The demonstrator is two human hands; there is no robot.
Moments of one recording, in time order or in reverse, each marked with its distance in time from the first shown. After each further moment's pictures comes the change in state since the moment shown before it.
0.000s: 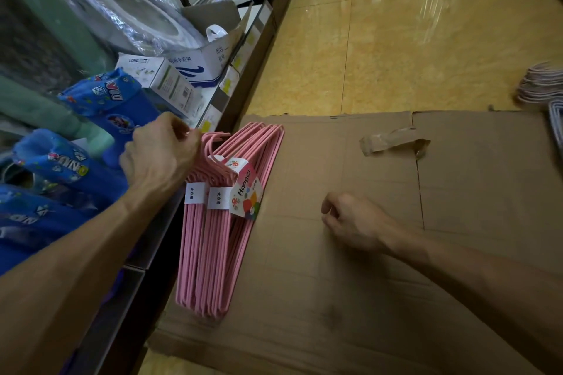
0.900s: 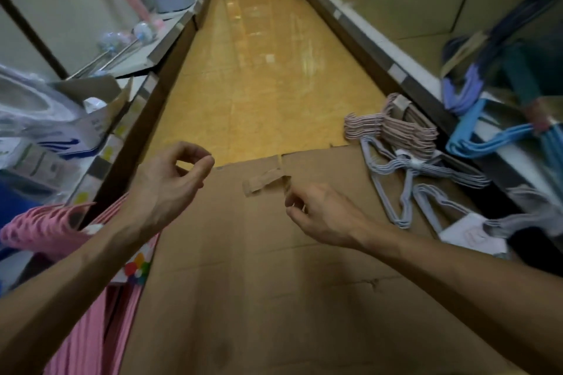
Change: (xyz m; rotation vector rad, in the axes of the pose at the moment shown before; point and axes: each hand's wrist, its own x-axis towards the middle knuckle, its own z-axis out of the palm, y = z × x) left_hand -0.089 0.171 -0.023 -0.622 -0.368 0.477; right_hand -0.133 0.070 -0.102 -0.046 0.439 0.019
